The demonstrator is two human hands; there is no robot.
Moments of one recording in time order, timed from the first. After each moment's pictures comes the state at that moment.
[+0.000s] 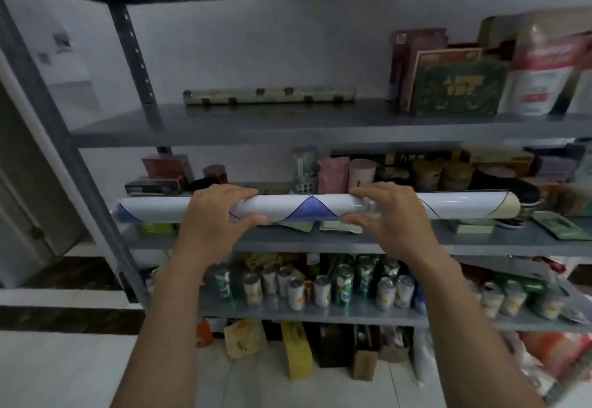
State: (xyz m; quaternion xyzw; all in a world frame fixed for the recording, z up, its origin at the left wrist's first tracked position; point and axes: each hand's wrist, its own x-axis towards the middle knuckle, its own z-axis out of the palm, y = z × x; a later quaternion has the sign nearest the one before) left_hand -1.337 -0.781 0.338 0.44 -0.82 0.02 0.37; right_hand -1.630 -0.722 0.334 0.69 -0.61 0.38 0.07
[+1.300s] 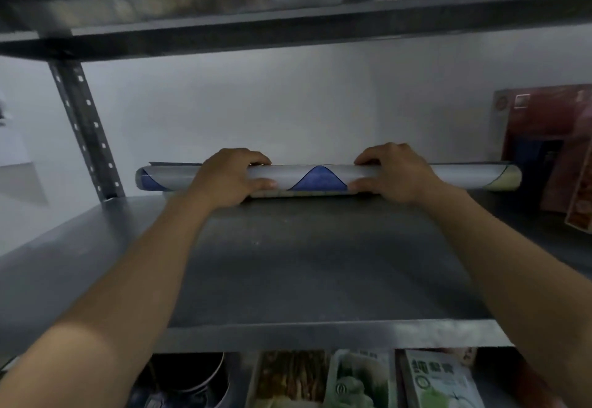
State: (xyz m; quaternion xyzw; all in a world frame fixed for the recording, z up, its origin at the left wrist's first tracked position) left_hand -1.337 -1.258 0.500 0.43 -0.85 0.03 0.30; right_hand -1.617 -1.178 0.496 0.68 -0.67 0.30 0.04
